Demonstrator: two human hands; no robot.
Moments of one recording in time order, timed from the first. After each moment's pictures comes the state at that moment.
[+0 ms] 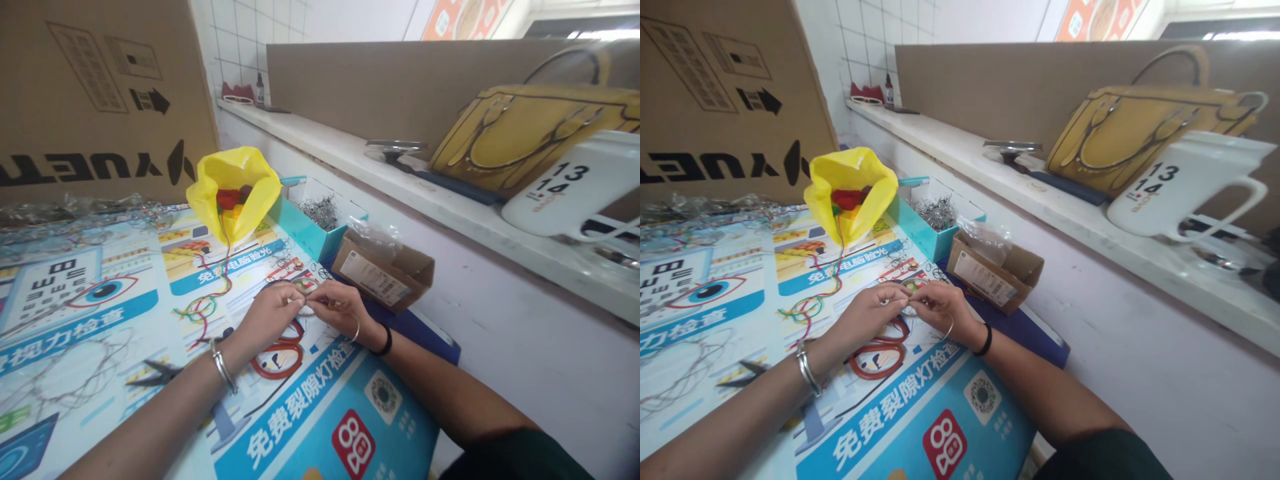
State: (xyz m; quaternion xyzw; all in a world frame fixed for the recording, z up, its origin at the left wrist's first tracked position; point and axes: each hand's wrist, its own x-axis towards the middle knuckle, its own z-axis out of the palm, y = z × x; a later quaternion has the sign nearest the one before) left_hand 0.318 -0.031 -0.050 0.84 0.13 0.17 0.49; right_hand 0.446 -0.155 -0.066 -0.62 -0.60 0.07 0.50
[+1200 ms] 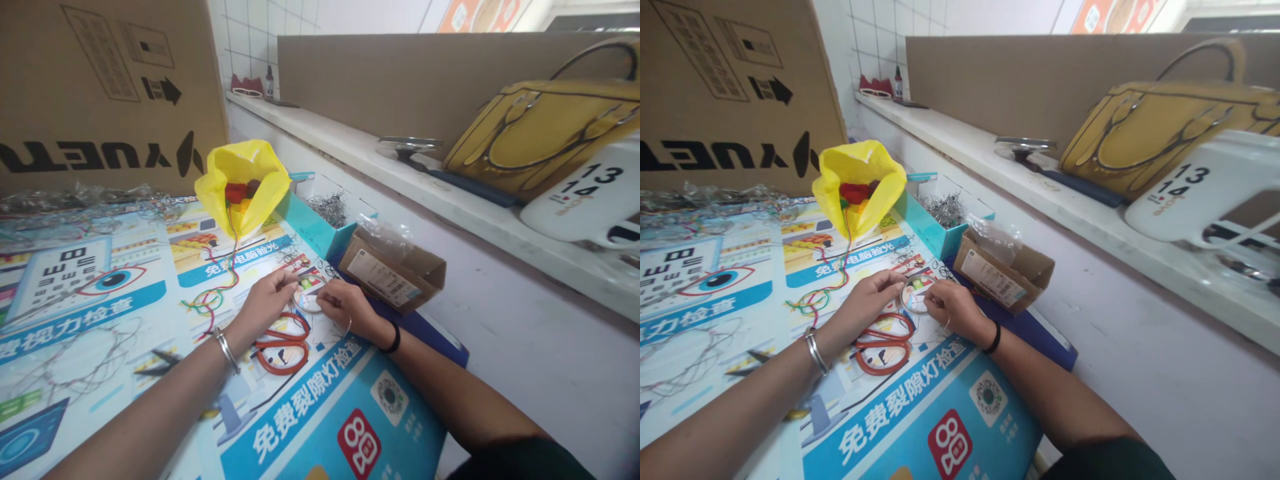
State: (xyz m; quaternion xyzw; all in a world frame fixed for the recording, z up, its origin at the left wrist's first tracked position) left_hand 0.317 -0.015 -0.065 0.78 0.24 0.18 0.55; right_hand 0.461 -0.152 -0.083 -0.68 -0.64 0.06 0.36
